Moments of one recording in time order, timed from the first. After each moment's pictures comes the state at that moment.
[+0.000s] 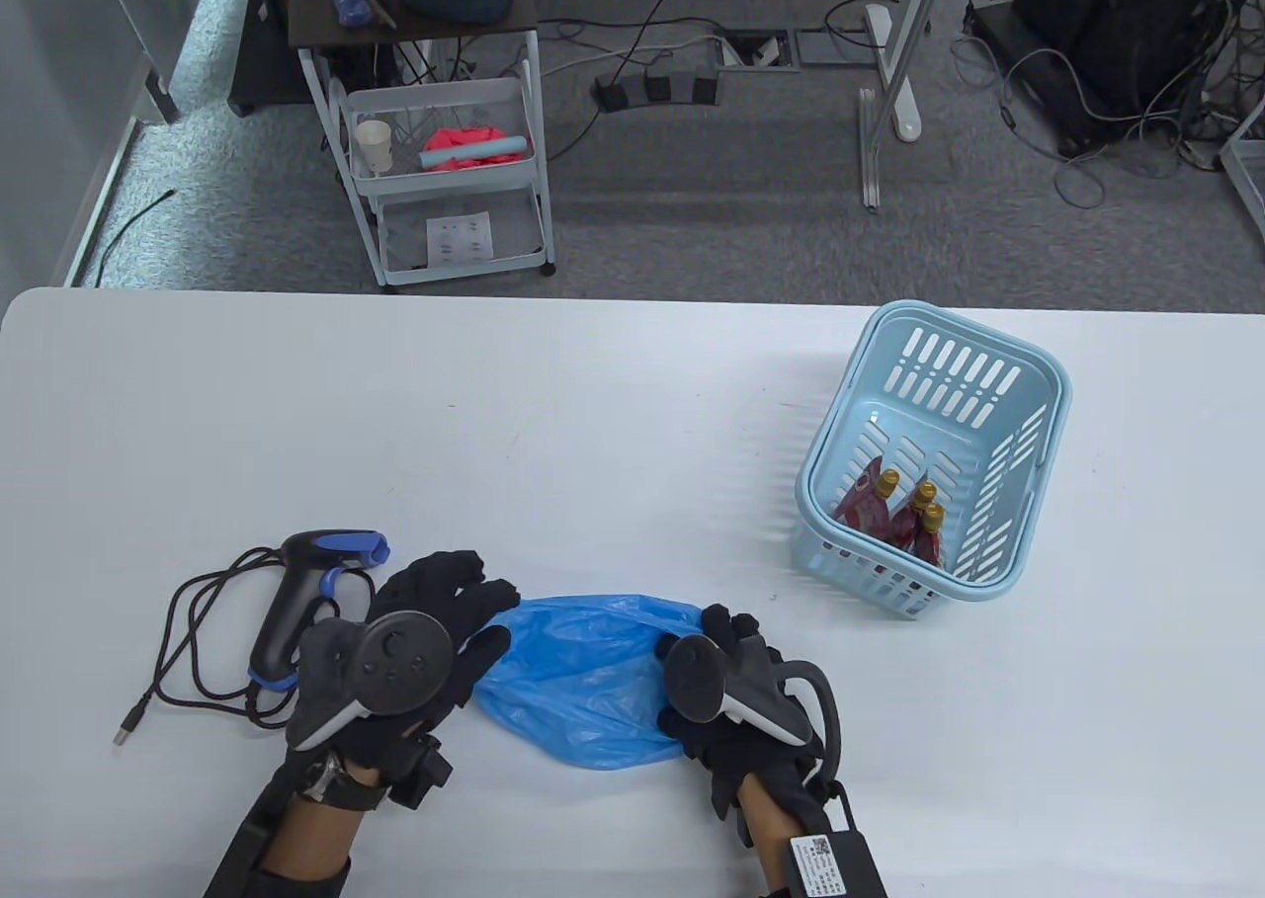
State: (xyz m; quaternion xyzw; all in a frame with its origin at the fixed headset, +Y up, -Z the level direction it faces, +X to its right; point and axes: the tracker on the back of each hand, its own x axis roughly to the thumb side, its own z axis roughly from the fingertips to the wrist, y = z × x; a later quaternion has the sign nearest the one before) left_hand -0.183 -0.669 -0.178 0.04 -0.18 0.14 0.97; right_hand 0.075 -0.784 -0.193 0.12 0.20 0.97 0.06
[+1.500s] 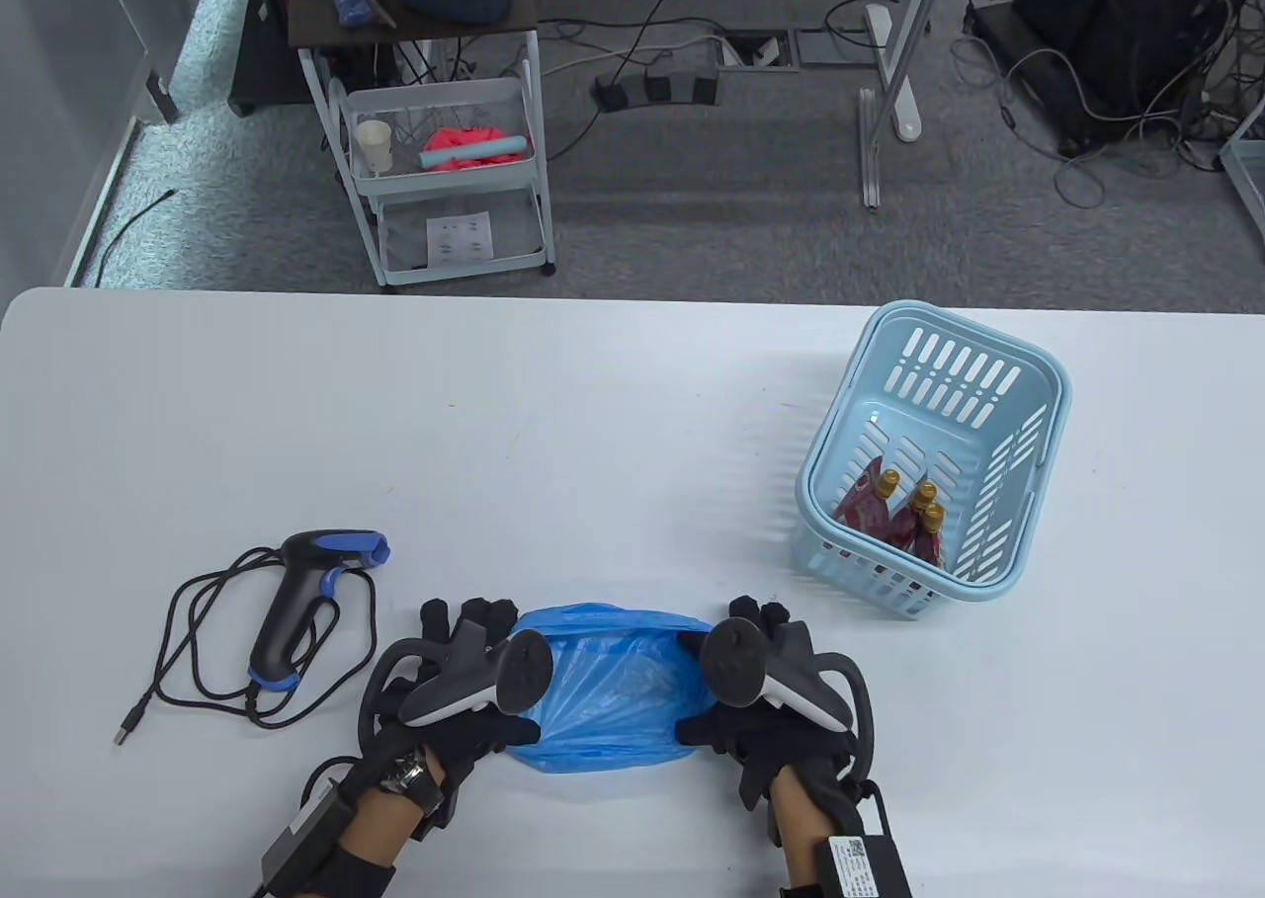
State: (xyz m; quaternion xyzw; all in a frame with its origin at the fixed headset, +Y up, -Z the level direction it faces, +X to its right) left_hand -0.154 -0.774 -0.200 -0.22 -0.16 -0.04 0.96; right_hand 0.109 -0.760 -0.198 0.12 0.22 0.96 0.13
